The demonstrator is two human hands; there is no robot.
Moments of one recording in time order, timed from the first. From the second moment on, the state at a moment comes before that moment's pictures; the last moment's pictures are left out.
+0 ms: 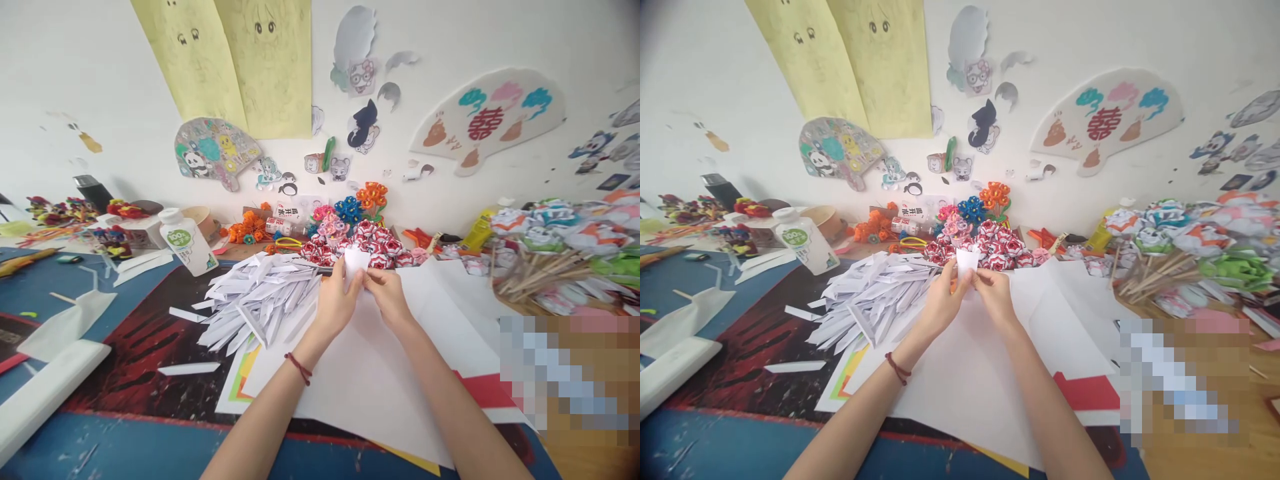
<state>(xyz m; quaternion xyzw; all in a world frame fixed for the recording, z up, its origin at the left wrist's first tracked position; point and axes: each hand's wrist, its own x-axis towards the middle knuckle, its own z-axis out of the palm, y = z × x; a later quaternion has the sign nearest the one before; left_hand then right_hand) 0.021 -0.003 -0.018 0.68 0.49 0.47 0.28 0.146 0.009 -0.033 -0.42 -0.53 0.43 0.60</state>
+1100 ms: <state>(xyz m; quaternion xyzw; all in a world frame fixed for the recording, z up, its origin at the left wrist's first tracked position) 0.026 0.003 -0.025 0.61 0.41 0.53 0.43 0.151 0.006 -0.024 -0.43 -0.48 0.48 0.59</state>
